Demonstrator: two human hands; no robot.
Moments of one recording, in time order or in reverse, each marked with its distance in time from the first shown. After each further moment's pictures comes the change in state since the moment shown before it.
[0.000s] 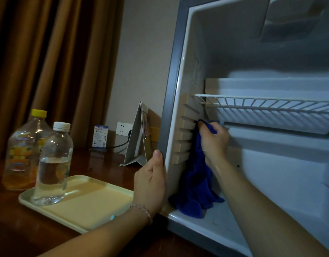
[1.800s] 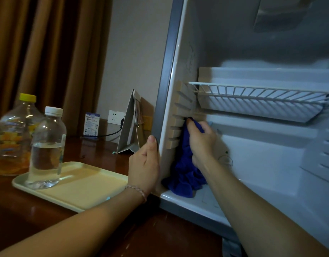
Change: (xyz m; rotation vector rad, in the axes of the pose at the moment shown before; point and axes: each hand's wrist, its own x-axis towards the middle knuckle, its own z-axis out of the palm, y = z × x) left_hand 0.003 -0.011 -0.001 0.055 -0.009 0.095; right_hand -0.046 -0.013 -0.007 0.012 -0.003 0.163
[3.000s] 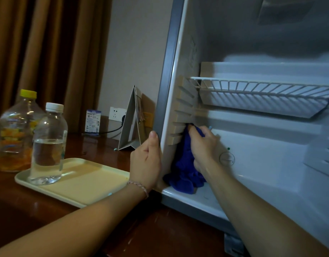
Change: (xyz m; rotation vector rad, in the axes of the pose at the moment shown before) left_hand 0.000 -0.001 0.002 0.007 0.009 0.013; right_hand -0.009 0.015 -0.010 -0.047 0.004 0.086
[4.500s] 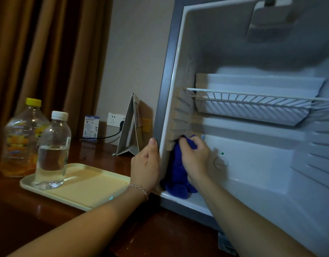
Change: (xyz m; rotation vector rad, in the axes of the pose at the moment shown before) left_hand 0.000 0.001 -0.002 -0.038 -0.034 -0.041; right_hand -0.038 -0.011 -0.004 -0.127 -0.039 -0.071
